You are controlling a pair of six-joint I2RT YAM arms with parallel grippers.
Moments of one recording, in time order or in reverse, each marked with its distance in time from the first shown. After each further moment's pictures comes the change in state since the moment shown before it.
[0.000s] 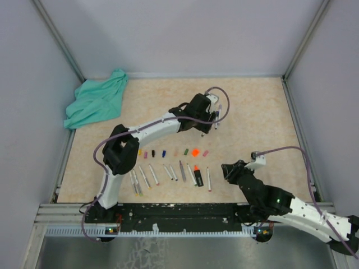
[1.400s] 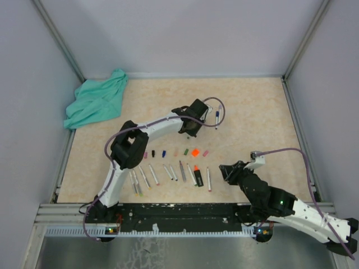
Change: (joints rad) left arm 0.066 0.203 0.135 -0.171 -0.016 0.114; right arm 0.000 -0.093 -0.002 0.013 -0.090 -0.088
